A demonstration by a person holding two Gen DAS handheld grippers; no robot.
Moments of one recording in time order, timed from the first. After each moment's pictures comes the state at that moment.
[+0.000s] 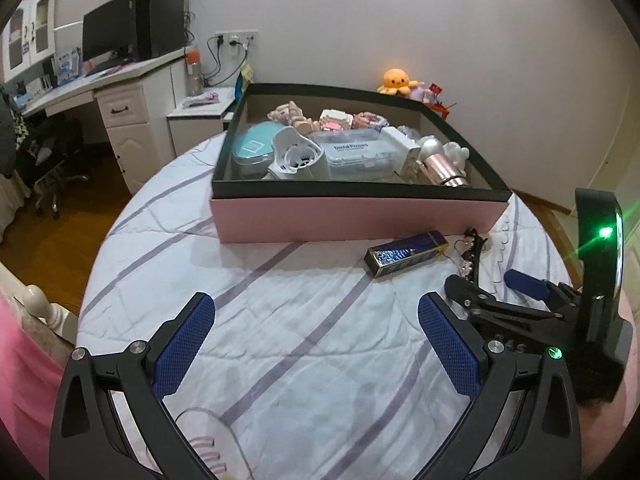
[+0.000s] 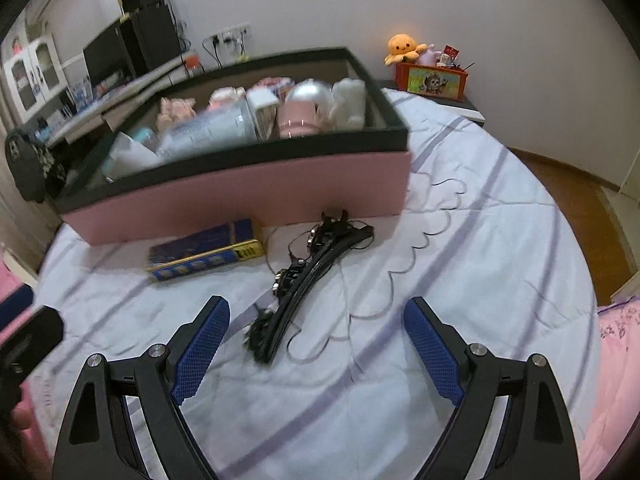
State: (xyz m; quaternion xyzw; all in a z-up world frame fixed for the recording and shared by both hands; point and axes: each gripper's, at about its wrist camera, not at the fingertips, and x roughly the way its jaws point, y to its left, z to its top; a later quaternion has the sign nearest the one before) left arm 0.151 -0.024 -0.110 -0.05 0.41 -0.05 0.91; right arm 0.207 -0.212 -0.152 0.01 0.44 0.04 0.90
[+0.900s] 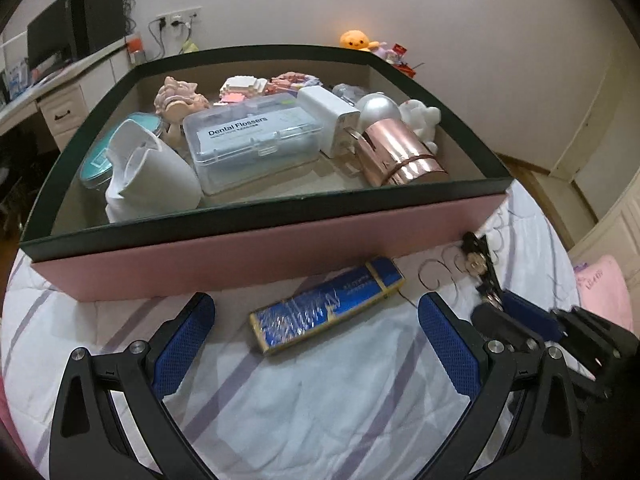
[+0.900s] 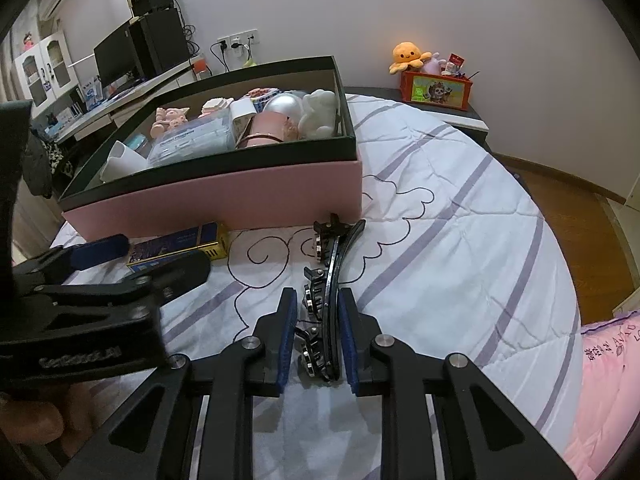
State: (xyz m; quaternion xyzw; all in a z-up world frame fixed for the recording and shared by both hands) left arm 0.232 -0.103 -0.146 -0.02 0.45 -0.11 0.89; right arm 0.201 -0.246 -0.143 0.02 0.43 0.07 0.90
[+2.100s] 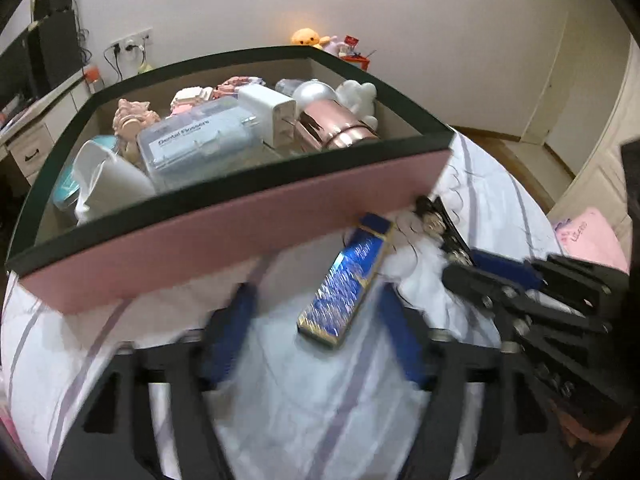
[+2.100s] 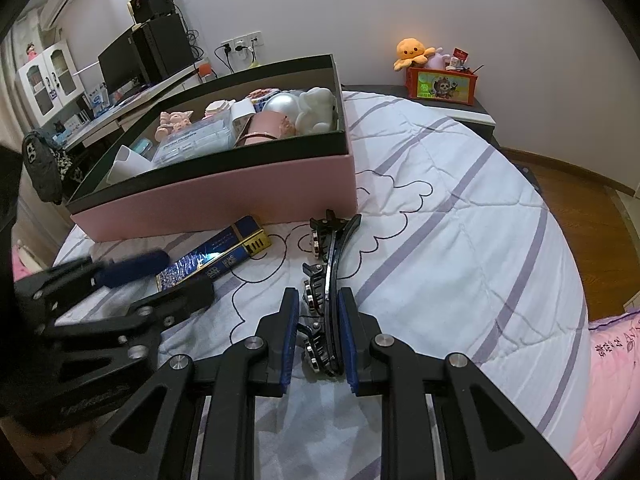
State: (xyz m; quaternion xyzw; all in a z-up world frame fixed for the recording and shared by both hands) left arm 0.208 -0.118 -0.142 0.03 0.44 -0.18 0.88; right arm 0.198 -0.254 -0.145 0.04 0.43 0.08 0.90
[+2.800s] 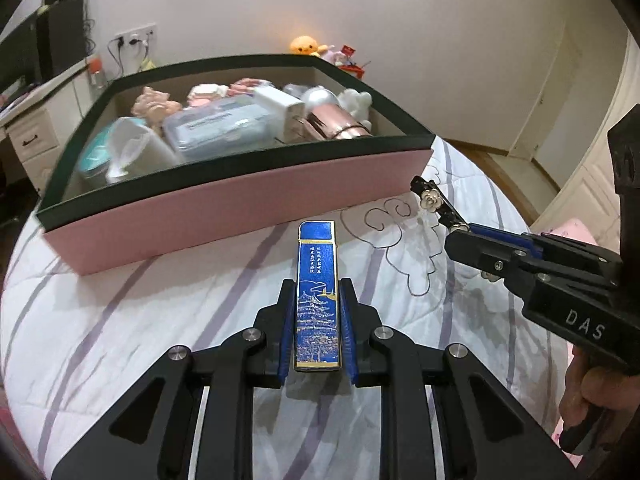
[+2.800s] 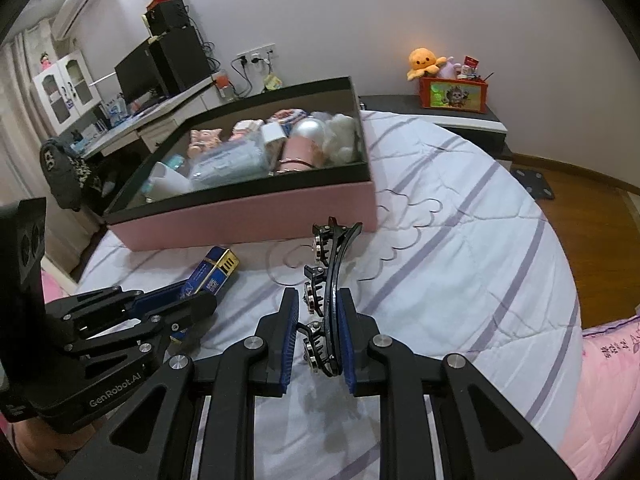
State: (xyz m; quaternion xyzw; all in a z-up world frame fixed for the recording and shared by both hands) left arm 0.173 -0.088 -0.129 0.00 0.43 -0.19 0.88; right arm 0.182 -0.249 -0.116 0.06 0.41 0.12 0.90
